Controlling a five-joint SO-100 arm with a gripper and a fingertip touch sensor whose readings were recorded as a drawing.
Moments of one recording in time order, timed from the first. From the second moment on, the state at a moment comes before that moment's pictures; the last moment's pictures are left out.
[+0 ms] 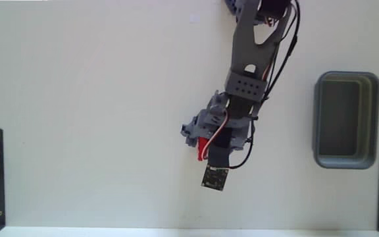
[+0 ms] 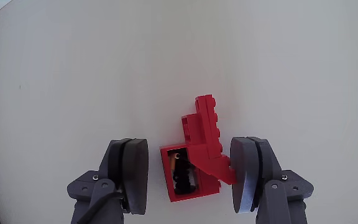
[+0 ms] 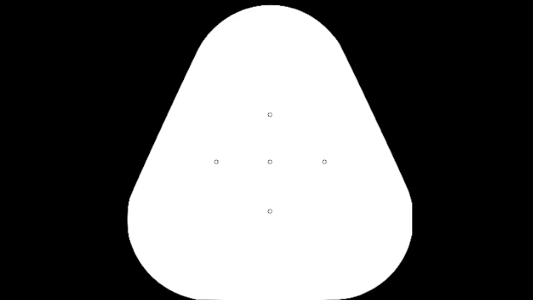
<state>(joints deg) 13.6 92.0 106.4 44.4 -0.3</state>
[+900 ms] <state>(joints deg) 13.6 92.0 106.4 44.4 -0.3</state>
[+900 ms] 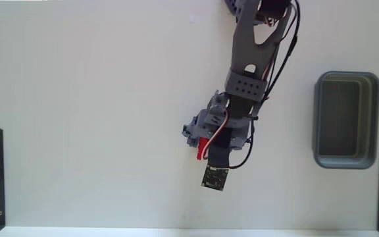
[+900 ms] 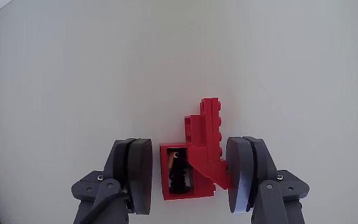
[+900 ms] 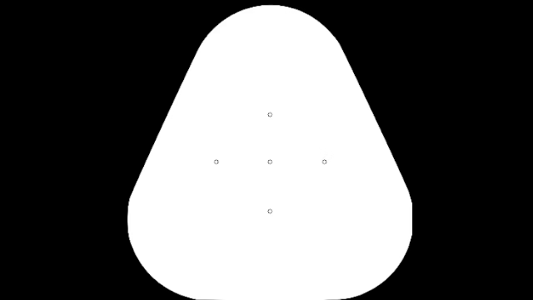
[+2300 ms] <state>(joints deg) 13.6 92.0 106.4 44.4 -0.3</state>
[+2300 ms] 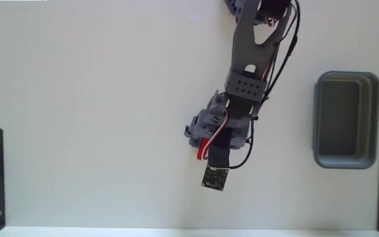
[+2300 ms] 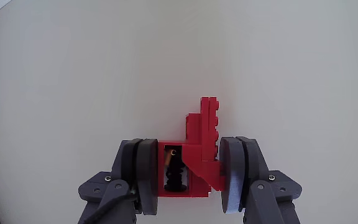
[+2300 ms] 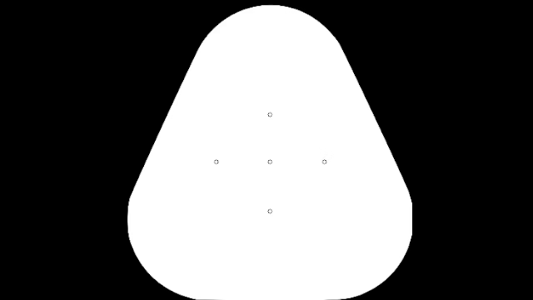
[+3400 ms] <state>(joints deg) 13.6 92.0 106.4 44.4 -0.3</state>
